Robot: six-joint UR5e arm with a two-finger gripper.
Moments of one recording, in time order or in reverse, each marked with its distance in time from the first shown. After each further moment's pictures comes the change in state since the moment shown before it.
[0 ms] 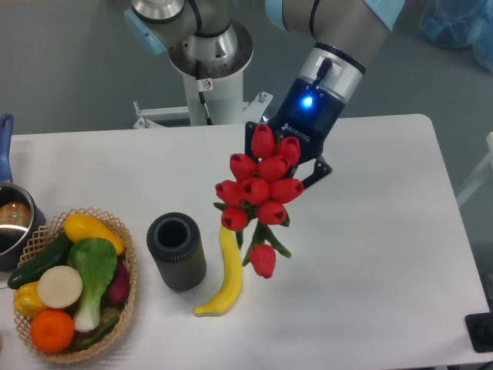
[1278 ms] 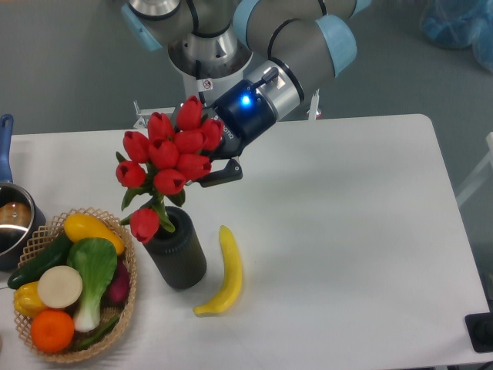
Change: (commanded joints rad) arm -0.100 0.006 -0.083 0.006 -0.529 -0.001
